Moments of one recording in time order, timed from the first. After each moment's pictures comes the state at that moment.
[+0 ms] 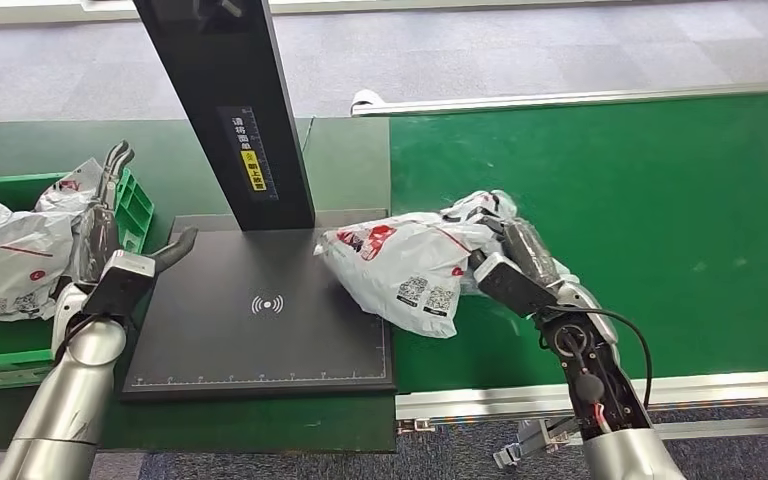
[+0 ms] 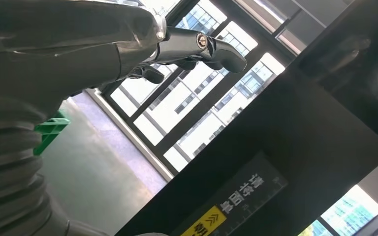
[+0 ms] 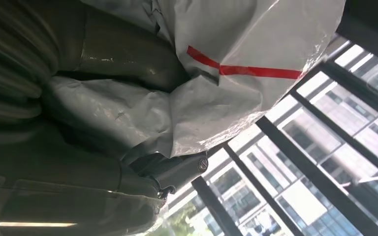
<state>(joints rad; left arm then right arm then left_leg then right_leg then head) -0.45 0.16 0.02 -1.32 -0.45 0.19 -0.60 -0.51 -0.05 0.20 -1.08 0.42 0.02 -0.49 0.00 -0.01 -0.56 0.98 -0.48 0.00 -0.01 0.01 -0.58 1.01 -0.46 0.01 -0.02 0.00</state>
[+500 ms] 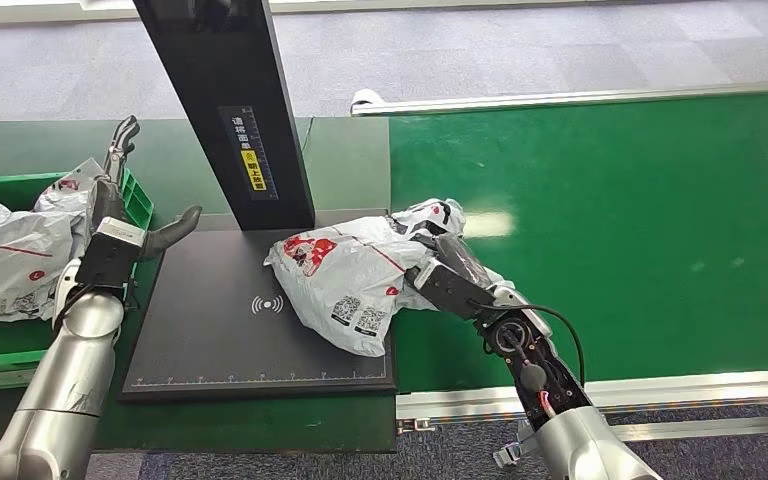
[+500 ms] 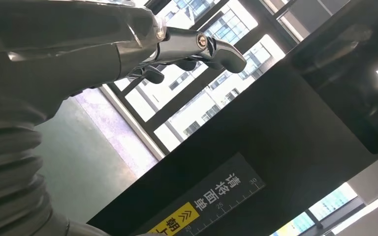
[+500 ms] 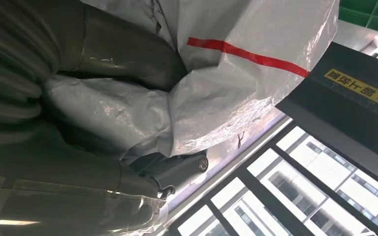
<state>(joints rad) -0.53 0.16 0.01 -1.27 -0.35 0.08 -0.59 -0.59 0.07 0.32 -0.85 0.35 0.04 -0.53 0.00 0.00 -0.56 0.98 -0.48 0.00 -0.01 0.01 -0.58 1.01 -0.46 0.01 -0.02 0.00</state>
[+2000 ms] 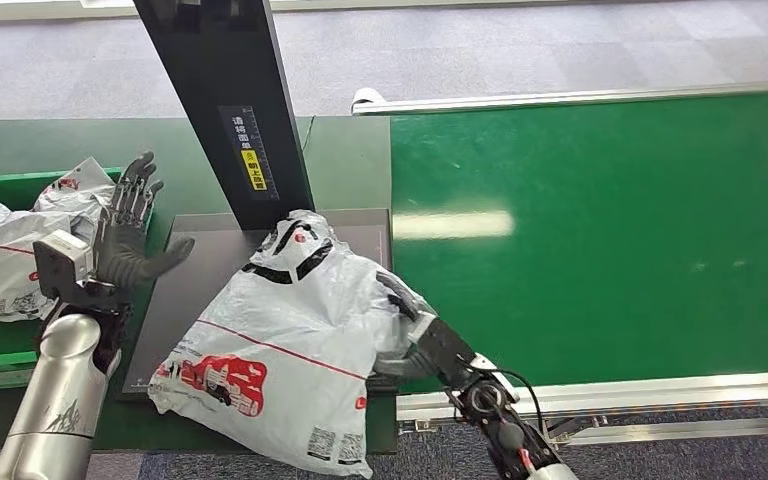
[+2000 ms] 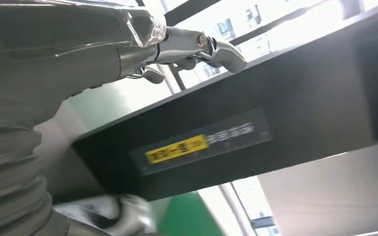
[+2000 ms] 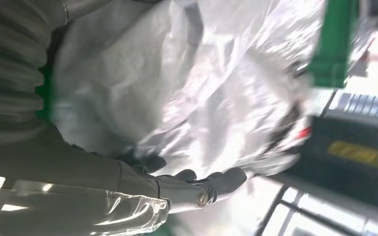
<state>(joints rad) -0.43 0.15 0.10 -1.28 -0.06 -0.32 -0.56 -0.36 0.10 0.36 -0.84 0.09 0.10 -0.58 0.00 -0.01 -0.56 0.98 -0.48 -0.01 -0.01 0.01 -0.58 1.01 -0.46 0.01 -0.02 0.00</state>
